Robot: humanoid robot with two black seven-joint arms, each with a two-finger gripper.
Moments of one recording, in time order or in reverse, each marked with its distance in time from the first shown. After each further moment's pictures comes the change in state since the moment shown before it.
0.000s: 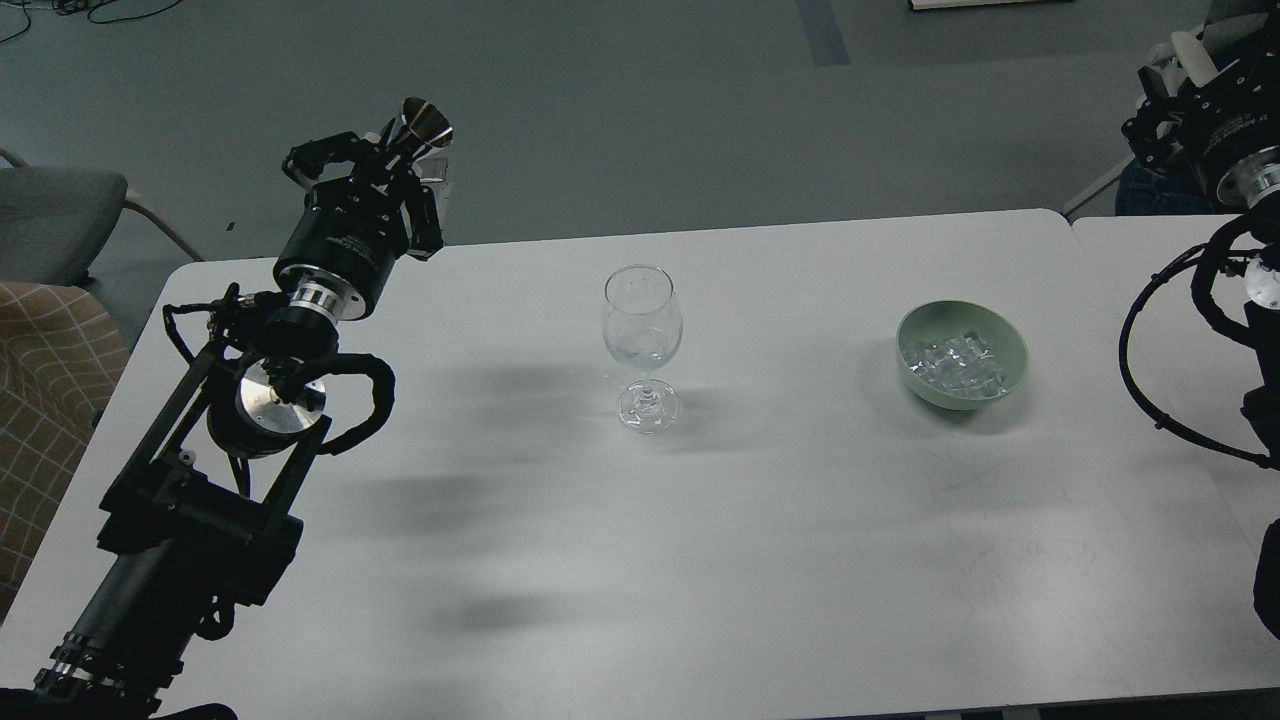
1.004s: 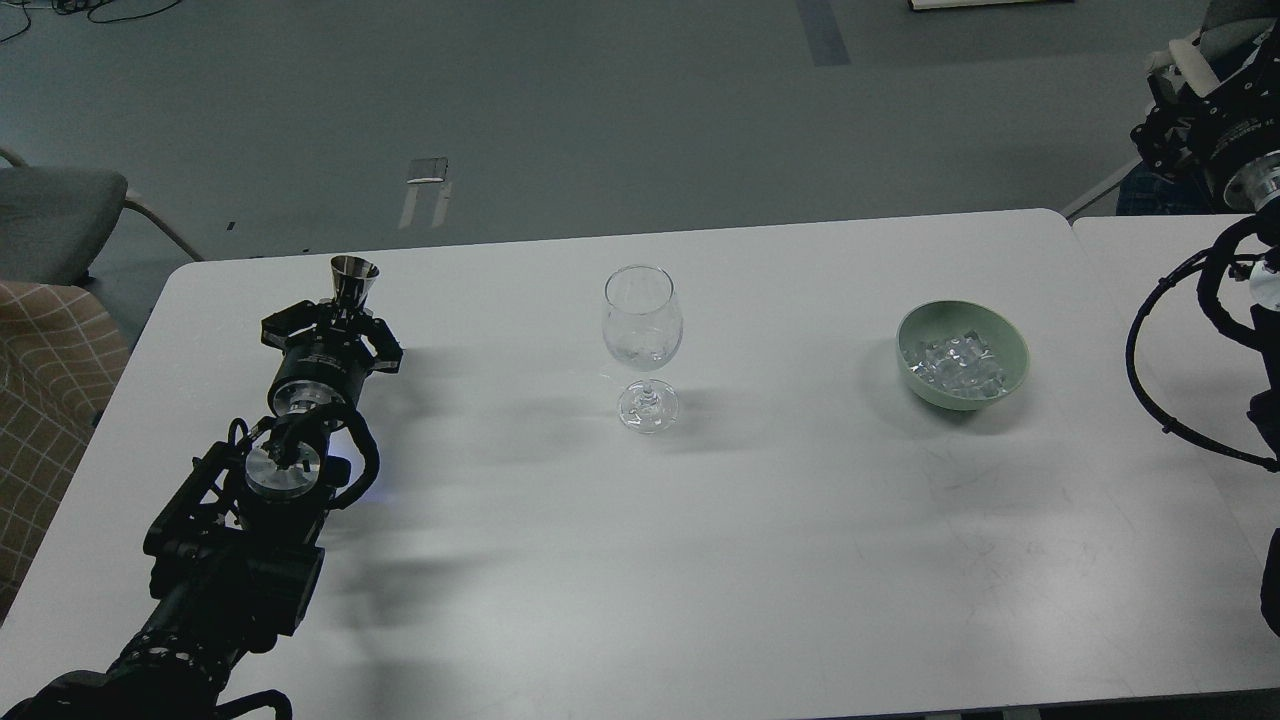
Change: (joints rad) left arm -0.066 -0.107 -0.080 0.615 -0.213 -0.220 -0.050; right arm -0.007 -0.009 -0.005 0.006 -0.003 -0.024 -0.001
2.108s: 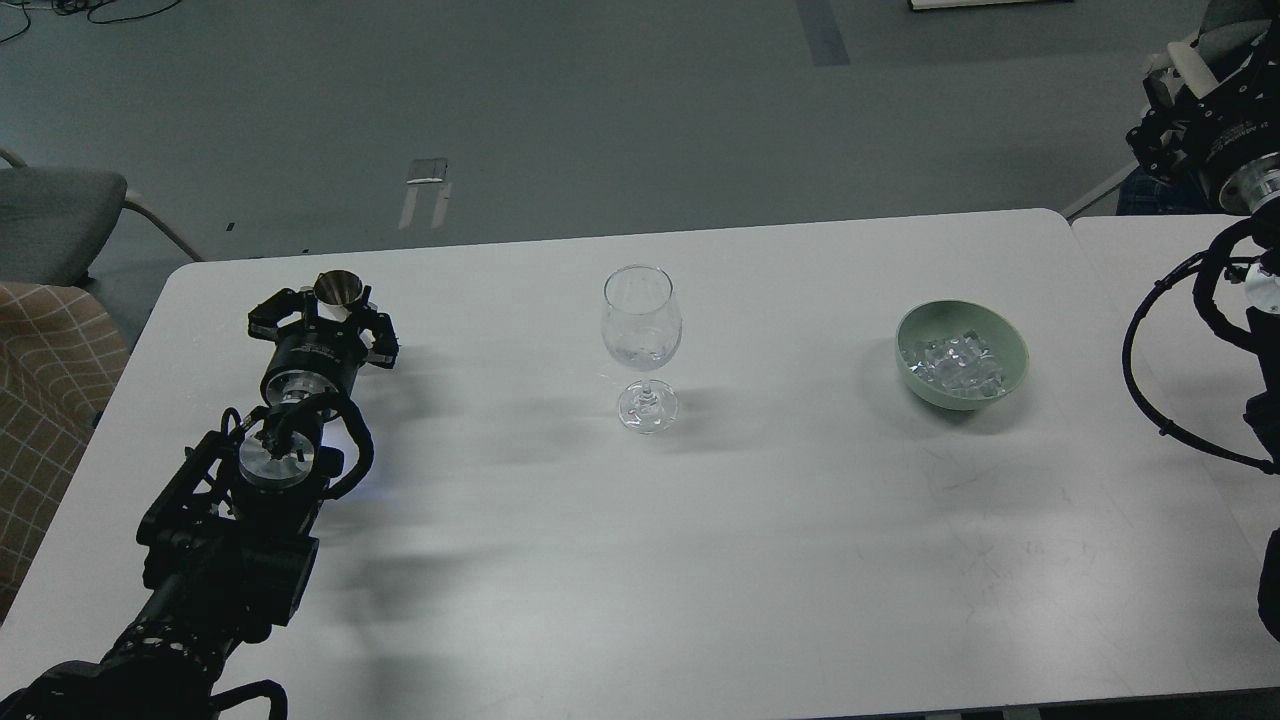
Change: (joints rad) left arm -0.009 0.012 0.002 0.003 0.000 0.004 0.000; right arm -0.005 0.004 -0.002 0.003 0.000 0.000 0.001
